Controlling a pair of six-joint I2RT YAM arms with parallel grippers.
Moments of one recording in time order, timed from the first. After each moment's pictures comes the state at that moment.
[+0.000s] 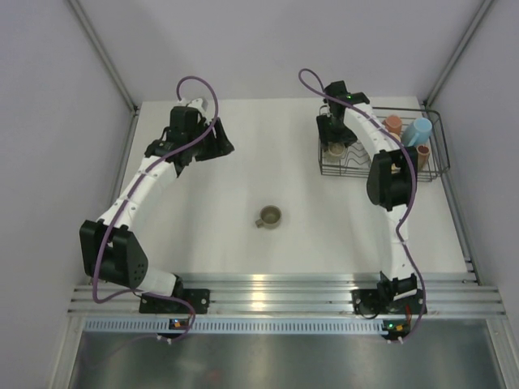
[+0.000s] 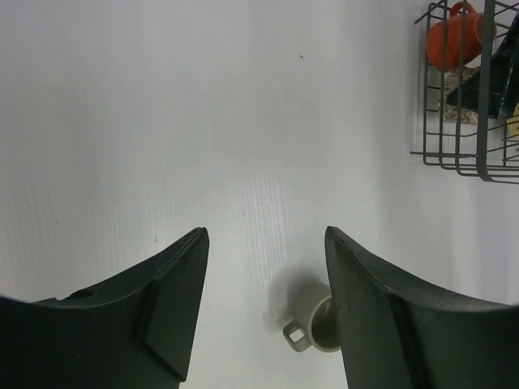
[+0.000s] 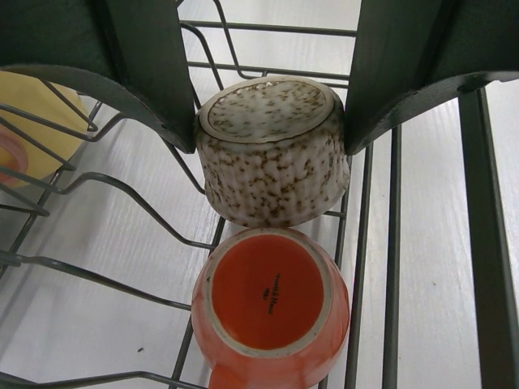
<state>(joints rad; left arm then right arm) -0.26 1.46 1.29 -0.48 0.14 -0.44 0.28 2.32 2.17 -1.03 0.14 0.08</state>
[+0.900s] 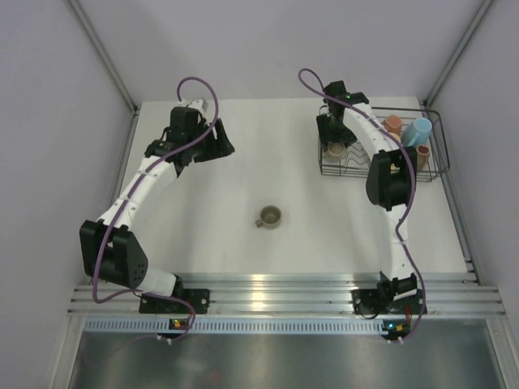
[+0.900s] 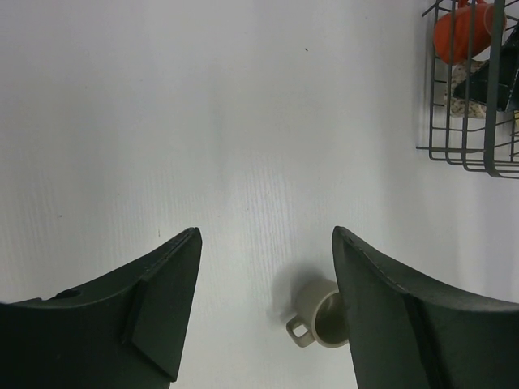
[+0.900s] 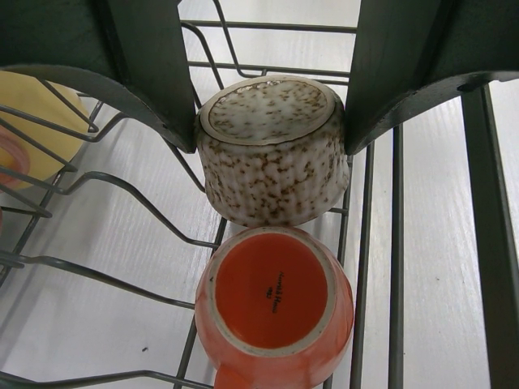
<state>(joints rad) -0.26 1.46 1.29 -0.49 0.14 -0.43 0.28 2.33 2.18 -1.04 0.16 0.09</state>
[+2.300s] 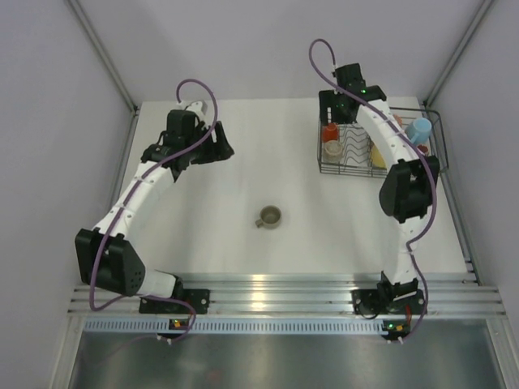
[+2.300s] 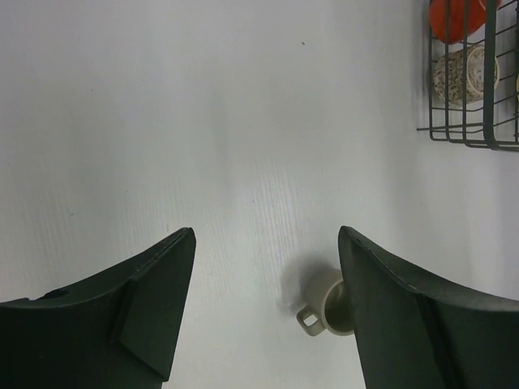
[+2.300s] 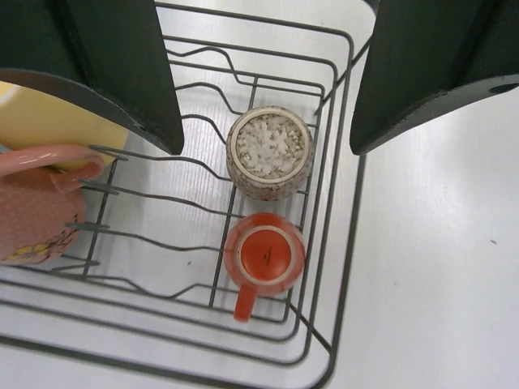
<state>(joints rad) -0.26 1.41 1.27 -0.49 0.14 -0.39 0.28 2.12 2.07 -0.84 0.15 0.11</state>
